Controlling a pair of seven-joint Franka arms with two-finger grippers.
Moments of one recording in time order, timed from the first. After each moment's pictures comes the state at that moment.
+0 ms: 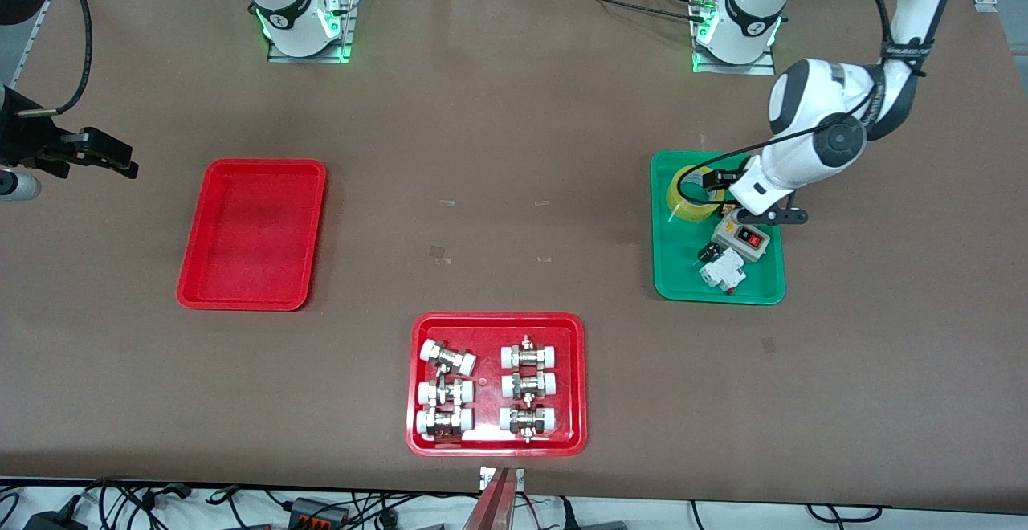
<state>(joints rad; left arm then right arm) -0.03 0.17 -0.16 -2.38 -0.07 2.32 -0.18 -0.04 0.08 0.00 -1.59 -0.02 1.62 -0.05</state>
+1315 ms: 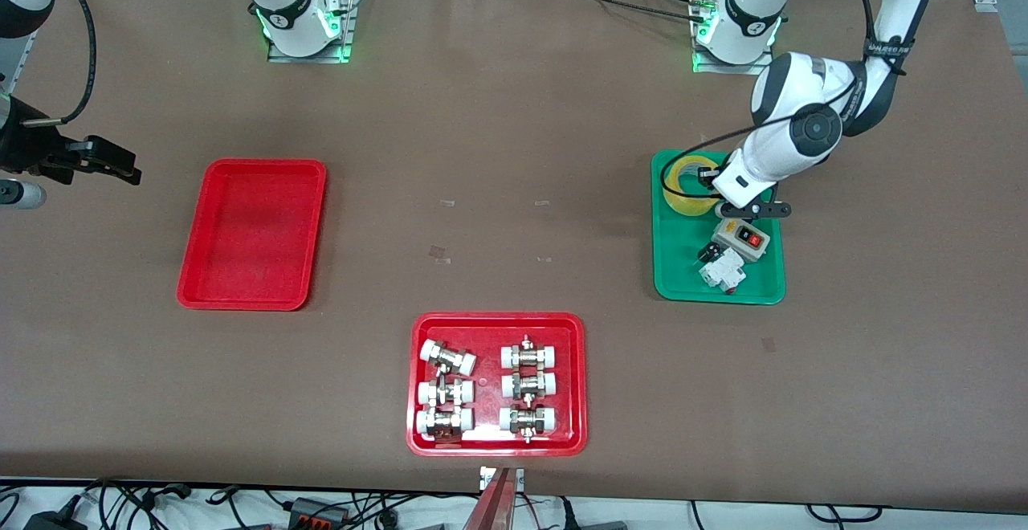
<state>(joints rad) -0.03 0.10 -0.23 -2.35 -0.07 2.26 -0.25 -0.04 0.09 0.00 -1.59 -0.02 1.63 -0.05</state>
